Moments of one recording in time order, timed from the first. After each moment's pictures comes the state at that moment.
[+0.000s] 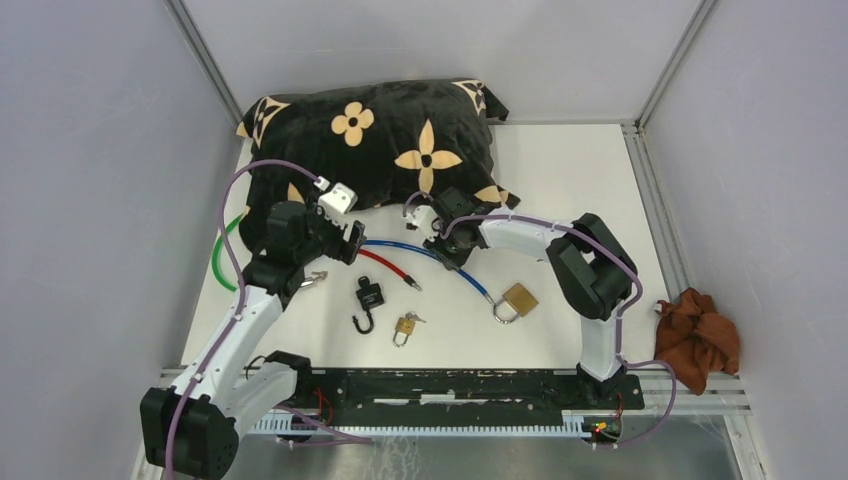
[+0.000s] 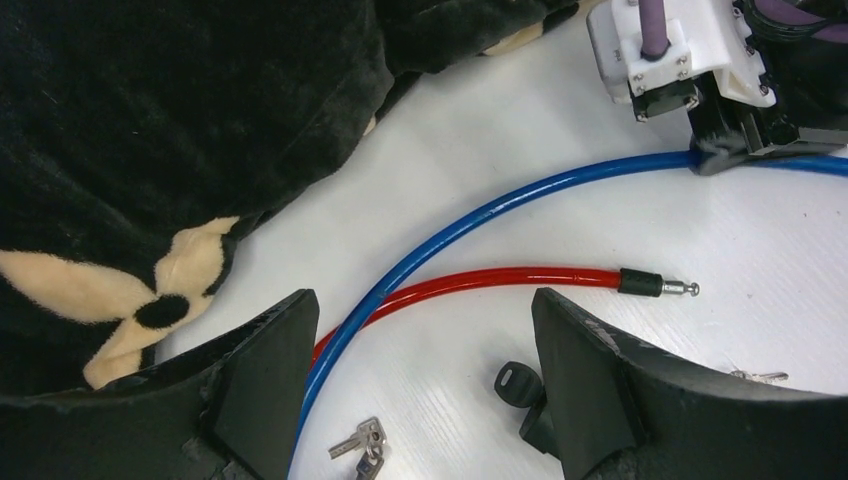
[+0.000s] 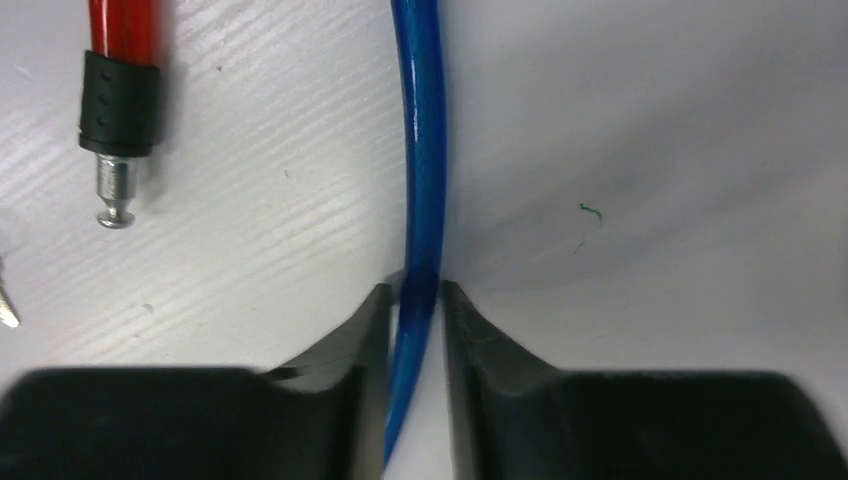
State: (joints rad) left arm -0.23 0.94 0.69 -0.20 0.27 0.29; right arm 0.73 1.95 1.30 -0.48 -0.14 -0.32
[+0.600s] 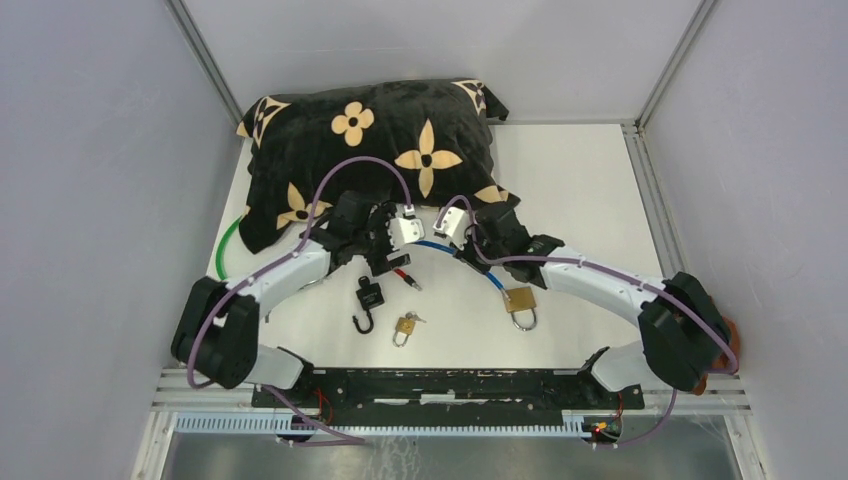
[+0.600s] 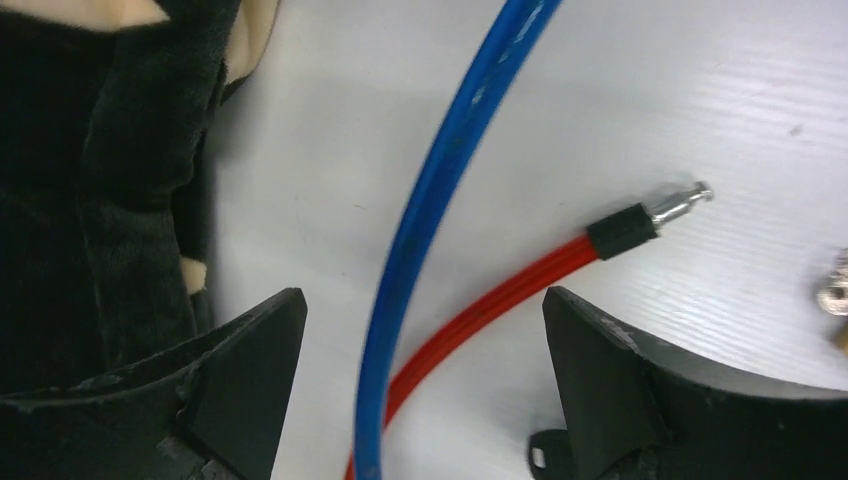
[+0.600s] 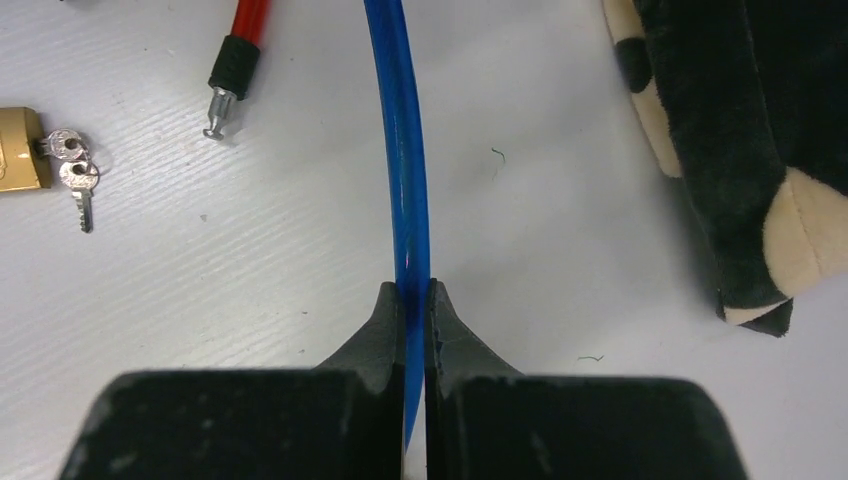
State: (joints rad) left arm -0.46 1.37 0.81 -0.25 0.35 0.80; right arm 0.73 1.45 0.89 -0.18 -0.13 -0.39
